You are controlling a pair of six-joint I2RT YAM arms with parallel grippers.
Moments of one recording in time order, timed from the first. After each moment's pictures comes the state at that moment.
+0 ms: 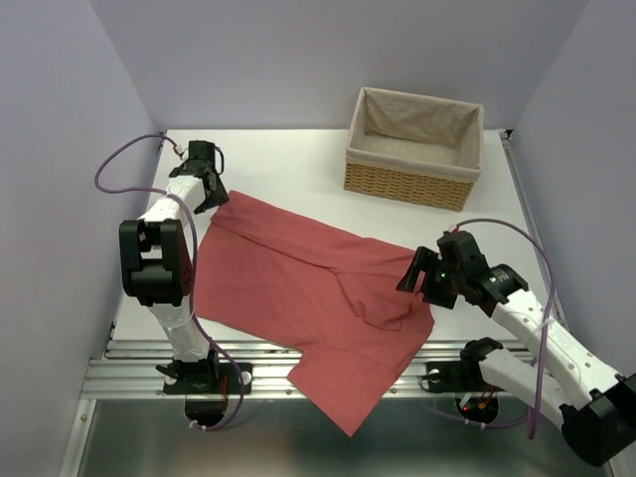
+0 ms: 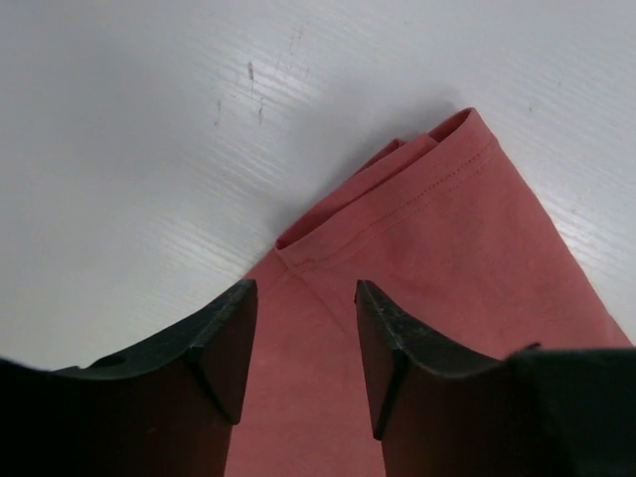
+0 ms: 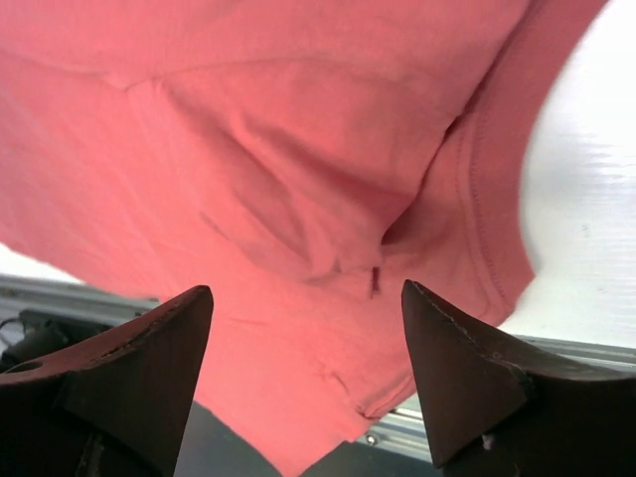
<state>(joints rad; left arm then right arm) -0.01 1.82 1.36 -0.52 -0.27 -0.40 0.46 0.85 0.66 -0.77 -0.12 0.82</state>
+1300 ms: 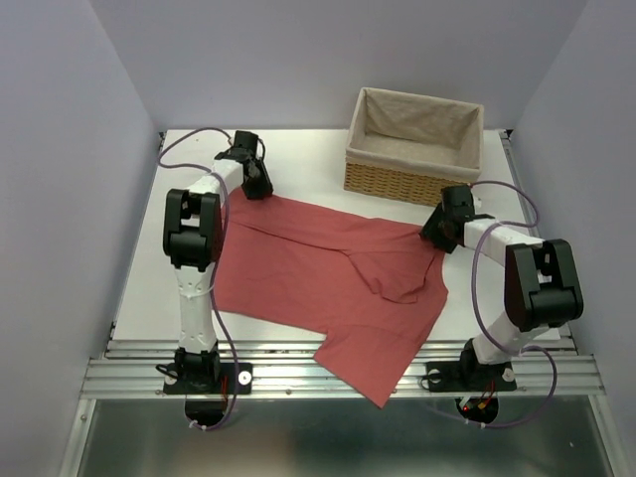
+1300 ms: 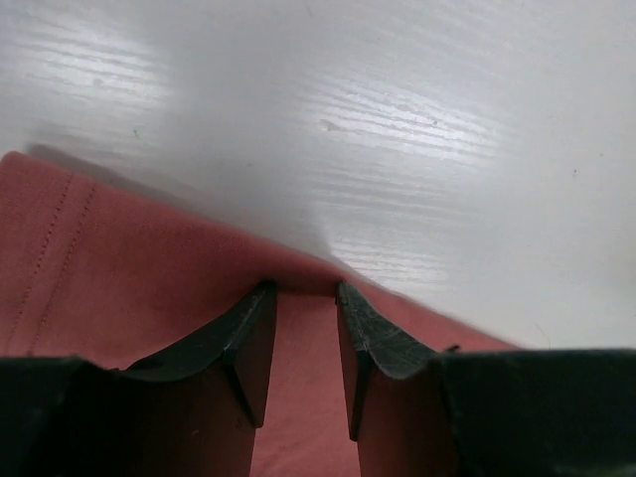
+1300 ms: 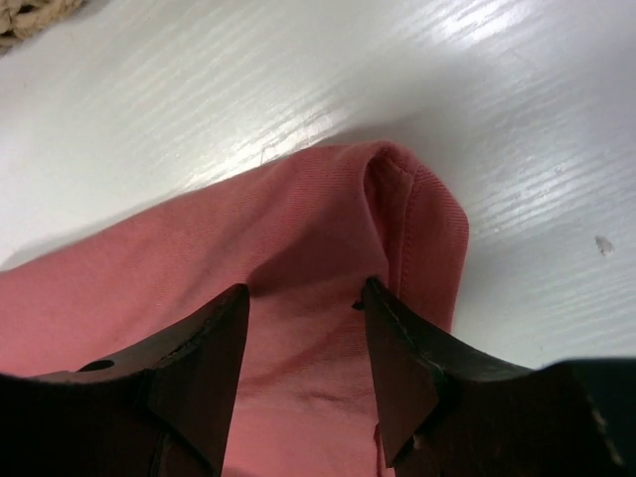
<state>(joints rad) -0.17 2.21 1.72 -0.51 0.04 -0.48 0.10 1.62 0.87 -0.23 0.15 0.68</state>
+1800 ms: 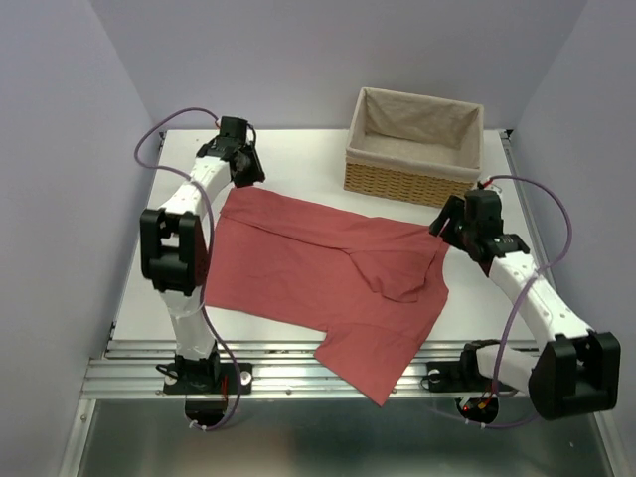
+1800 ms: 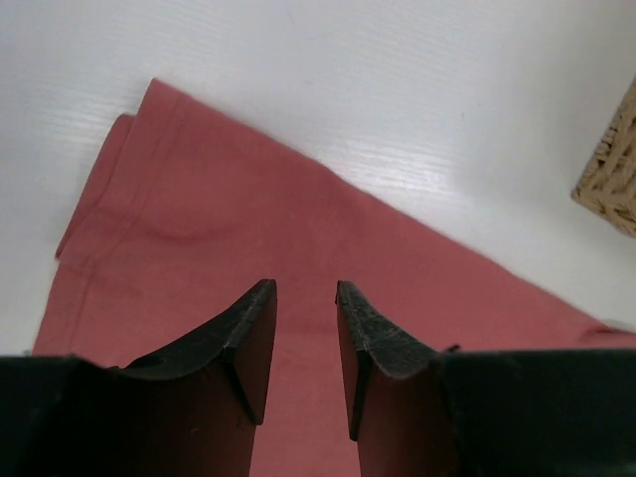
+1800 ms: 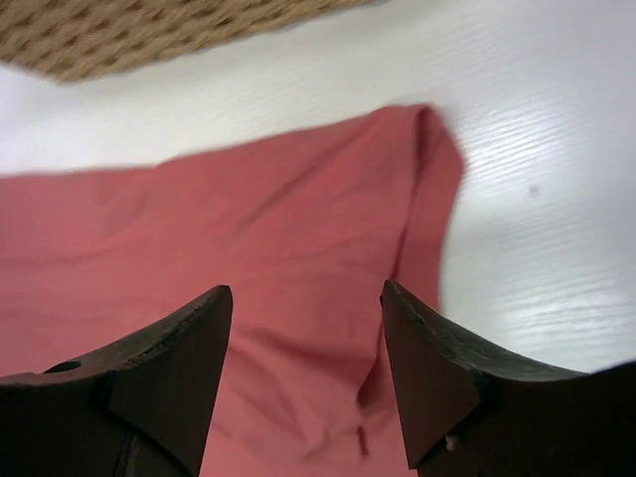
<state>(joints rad) -0.17 1.99 1.68 -0.59 -0.01 -0.45 0.11 1.16 0.80 -0.36 0.08 0.57</state>
